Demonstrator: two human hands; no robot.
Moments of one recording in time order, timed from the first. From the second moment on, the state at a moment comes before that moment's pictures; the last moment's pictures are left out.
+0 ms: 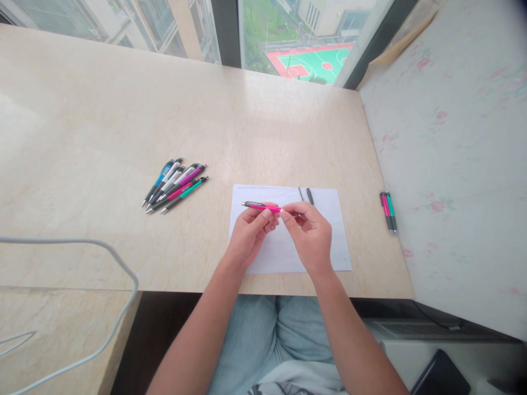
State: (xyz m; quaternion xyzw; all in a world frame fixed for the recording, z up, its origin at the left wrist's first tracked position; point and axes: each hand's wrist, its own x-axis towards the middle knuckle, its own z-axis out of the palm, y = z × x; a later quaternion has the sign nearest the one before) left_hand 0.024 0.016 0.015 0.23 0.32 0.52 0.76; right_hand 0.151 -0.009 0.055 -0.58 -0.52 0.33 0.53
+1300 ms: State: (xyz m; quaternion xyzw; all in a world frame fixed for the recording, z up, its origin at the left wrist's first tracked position) left_hand 0.020 0.016 0.020 0.19 0.29 0.51 0.79; right_hand 0.150 -0.009 0.060 -0.58 -0.64 0.19 0.48
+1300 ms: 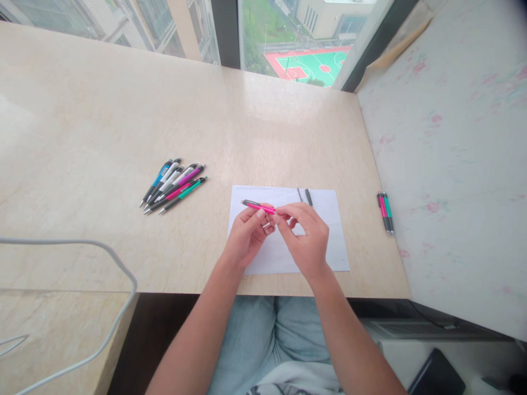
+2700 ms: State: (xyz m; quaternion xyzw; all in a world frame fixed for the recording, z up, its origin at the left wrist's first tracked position) left_hand 0.022 0.020 0.015 0.21 0.35 0.50 0.76; right_hand 0.197 -0.004 0.019 -0.76 -0.62 0.12 0.15
